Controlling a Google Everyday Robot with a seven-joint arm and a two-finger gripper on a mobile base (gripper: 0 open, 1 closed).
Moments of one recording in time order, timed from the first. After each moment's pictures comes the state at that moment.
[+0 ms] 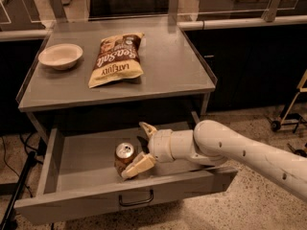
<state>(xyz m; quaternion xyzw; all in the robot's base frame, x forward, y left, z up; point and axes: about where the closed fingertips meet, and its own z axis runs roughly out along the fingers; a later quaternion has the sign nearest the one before) 0.527 0.056 0.675 -0.52 0.65 0.32 0.45</state>
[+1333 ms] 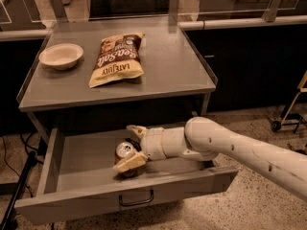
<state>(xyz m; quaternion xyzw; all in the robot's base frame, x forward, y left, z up) 0.532 0.084 0.672 -0.54 0.63 0.34 0.45</state>
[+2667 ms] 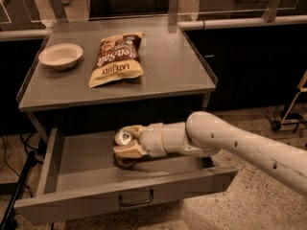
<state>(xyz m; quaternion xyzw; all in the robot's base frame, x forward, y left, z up) 0.527 0.083 0.695 -0.53 0.63 0.34 0.44</state>
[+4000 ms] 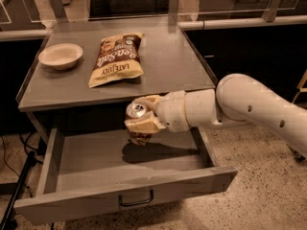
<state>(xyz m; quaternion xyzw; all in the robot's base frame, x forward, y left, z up) 0.517 0.034 0.826 -0.54 0.64 0.30 0.46</state>
